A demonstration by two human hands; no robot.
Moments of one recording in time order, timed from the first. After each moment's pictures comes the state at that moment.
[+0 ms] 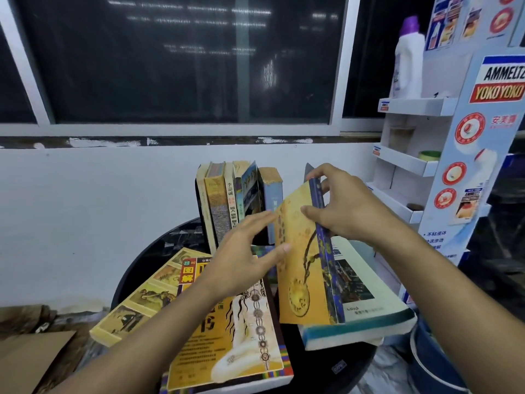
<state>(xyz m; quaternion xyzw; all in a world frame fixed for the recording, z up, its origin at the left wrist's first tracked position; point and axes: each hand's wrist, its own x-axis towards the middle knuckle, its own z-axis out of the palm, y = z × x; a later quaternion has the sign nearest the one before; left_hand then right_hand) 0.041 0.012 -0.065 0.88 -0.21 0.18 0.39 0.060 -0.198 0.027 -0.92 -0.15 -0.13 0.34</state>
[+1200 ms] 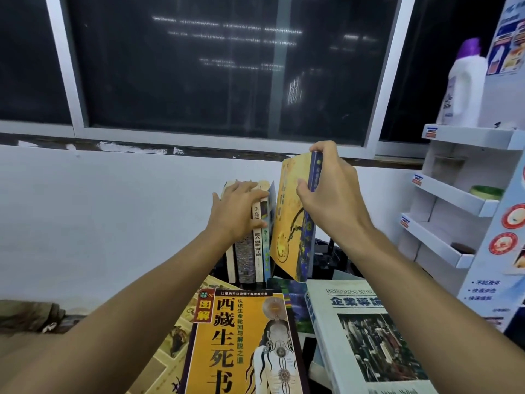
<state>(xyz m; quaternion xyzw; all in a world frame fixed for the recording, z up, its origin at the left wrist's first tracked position) 0.195 0.091 -0.020 0.96 -0.06 0.25 0.13 0.140 -0.106 0.047 -0.84 -0.23 -0.37 0.33</state>
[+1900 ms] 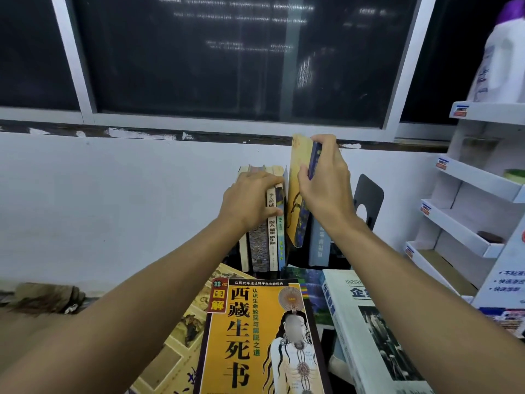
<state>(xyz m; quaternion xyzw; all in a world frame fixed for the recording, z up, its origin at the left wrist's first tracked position) 0.191 0.090 -0.021 0.95 -0.08 0.27 0.15 0.199 -0.073 0.006 -0.80 -0.24 -0.43 0.35</state>
